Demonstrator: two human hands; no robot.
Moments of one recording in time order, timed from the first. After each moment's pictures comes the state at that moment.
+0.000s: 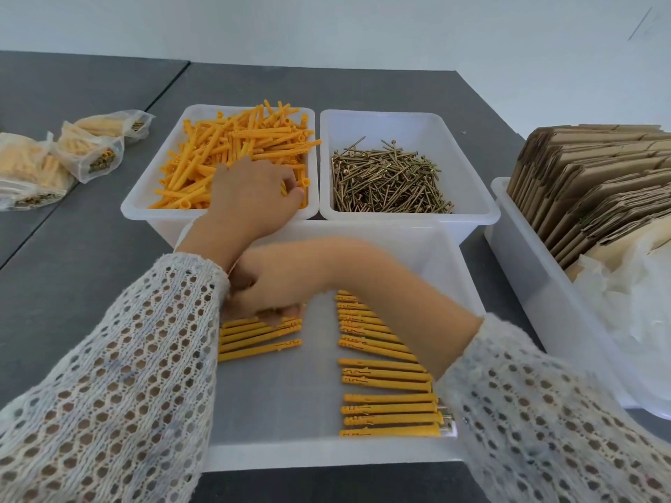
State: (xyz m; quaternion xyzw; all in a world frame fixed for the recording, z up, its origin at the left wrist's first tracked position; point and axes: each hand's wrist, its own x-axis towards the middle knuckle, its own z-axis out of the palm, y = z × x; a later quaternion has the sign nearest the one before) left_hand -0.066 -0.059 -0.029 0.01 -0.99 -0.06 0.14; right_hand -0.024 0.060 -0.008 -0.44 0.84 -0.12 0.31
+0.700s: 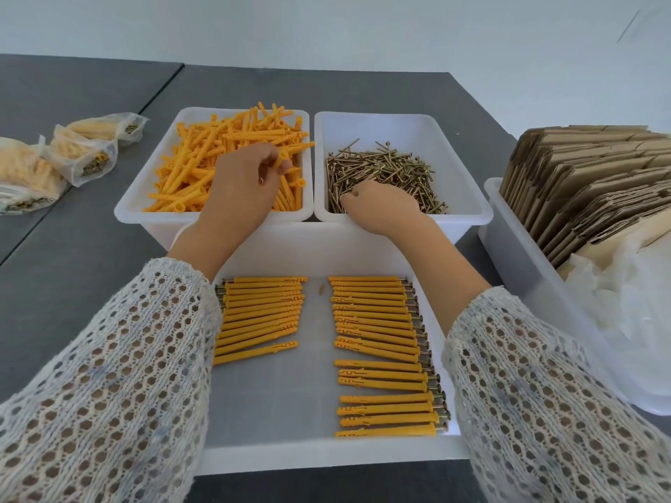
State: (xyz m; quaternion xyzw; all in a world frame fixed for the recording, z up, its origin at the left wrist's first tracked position) left_hand -0.063 -0.062 -0.033 -0.05 -0.90 -0.32 0.27; right_hand -0.113 0.133 -0.032 -0.12 0.98 -0.16 0.06
